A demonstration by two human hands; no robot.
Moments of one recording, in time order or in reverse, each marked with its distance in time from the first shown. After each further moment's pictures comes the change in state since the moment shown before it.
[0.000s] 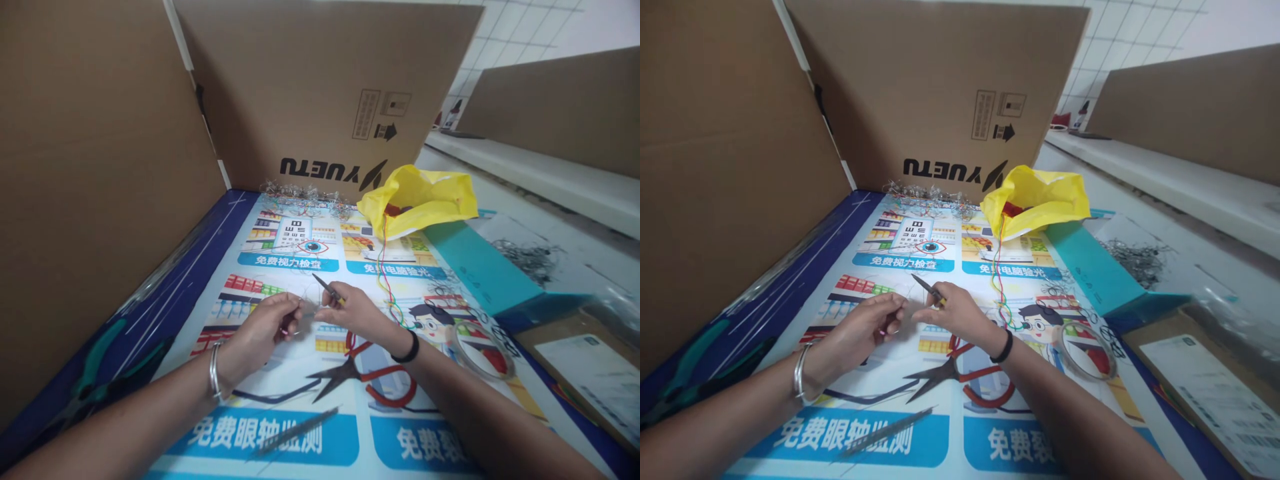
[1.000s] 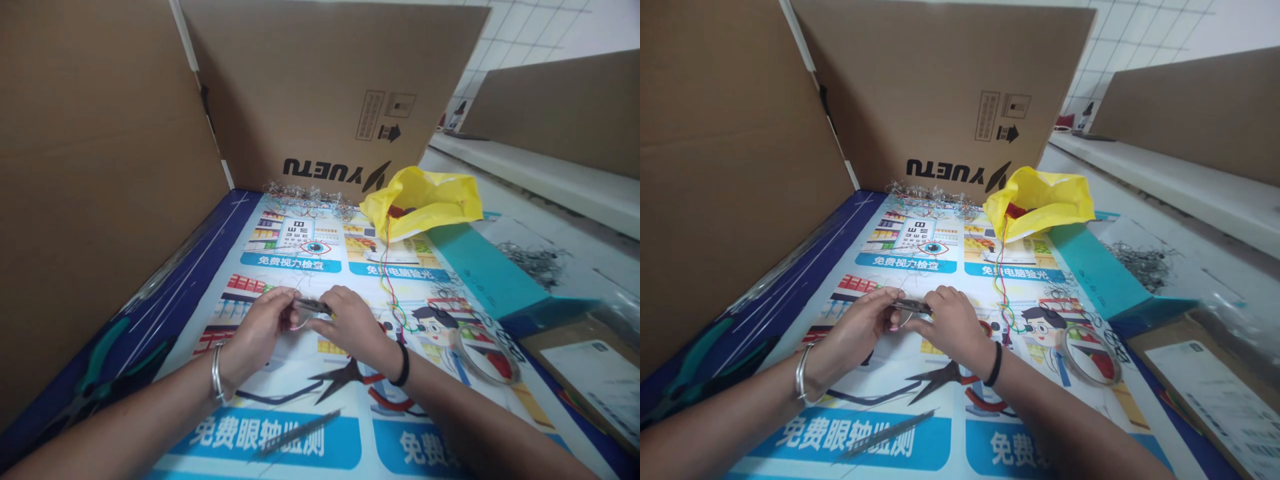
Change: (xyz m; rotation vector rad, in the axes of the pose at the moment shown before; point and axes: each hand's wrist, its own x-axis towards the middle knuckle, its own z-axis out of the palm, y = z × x) left_hand 0.003 -0.001 -0.001 -0.110 0.052 0.150; right_hand -0.010 -0.016 0.020 -0.589 0.155 -0.151
